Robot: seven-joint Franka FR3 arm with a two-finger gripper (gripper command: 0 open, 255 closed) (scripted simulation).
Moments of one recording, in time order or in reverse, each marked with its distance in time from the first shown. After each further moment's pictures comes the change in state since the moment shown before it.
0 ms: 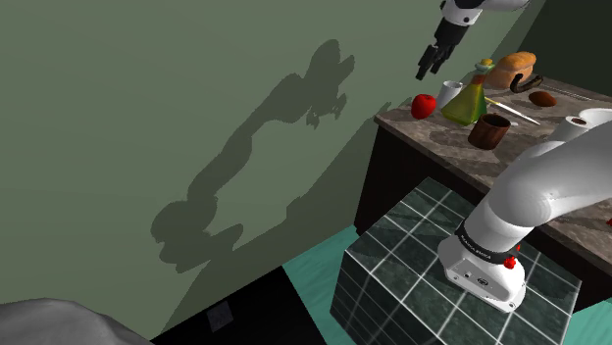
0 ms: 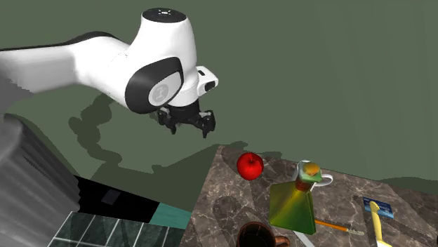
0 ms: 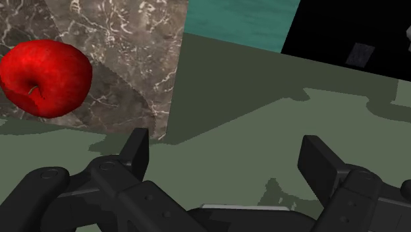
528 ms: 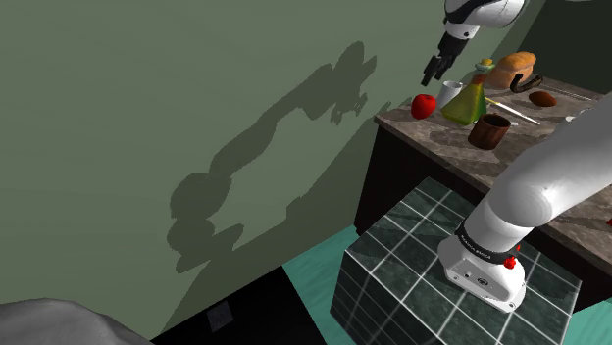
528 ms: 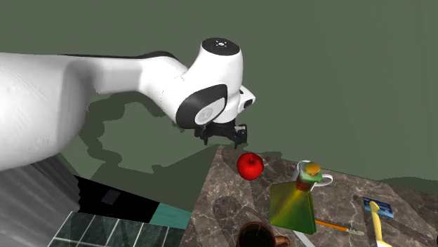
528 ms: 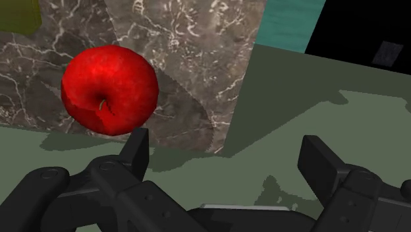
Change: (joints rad) arm 0.014 0.242 -0.181 0.098 0.088 0.128 -0.206
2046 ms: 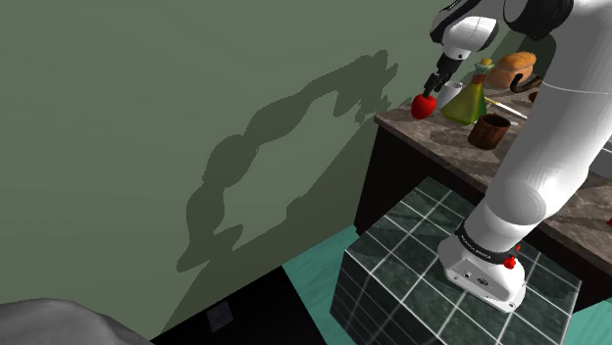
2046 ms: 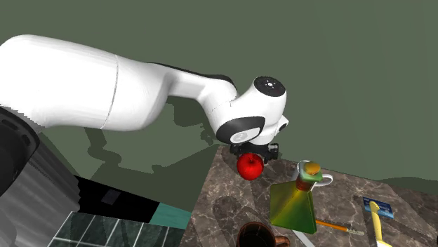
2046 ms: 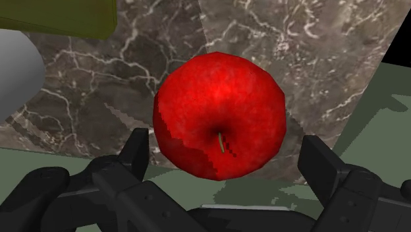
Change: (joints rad) arm -0.067 0.451 -0.108 0.195 0.377 0.111 -0.368
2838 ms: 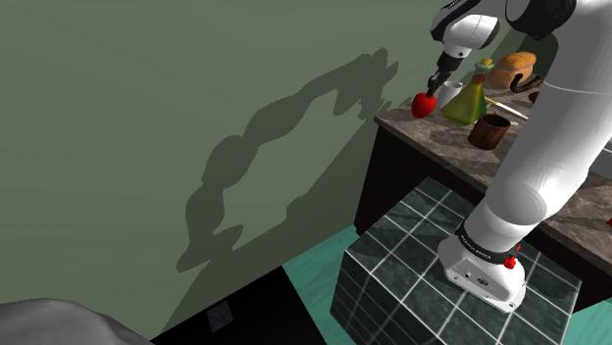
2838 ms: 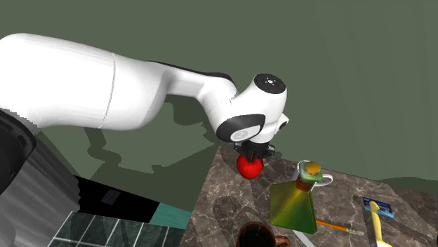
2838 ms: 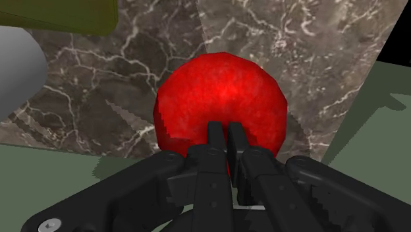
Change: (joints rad) arm 0.004 -0.010 -0.003 0.006 -0.011 -0.012 0.010
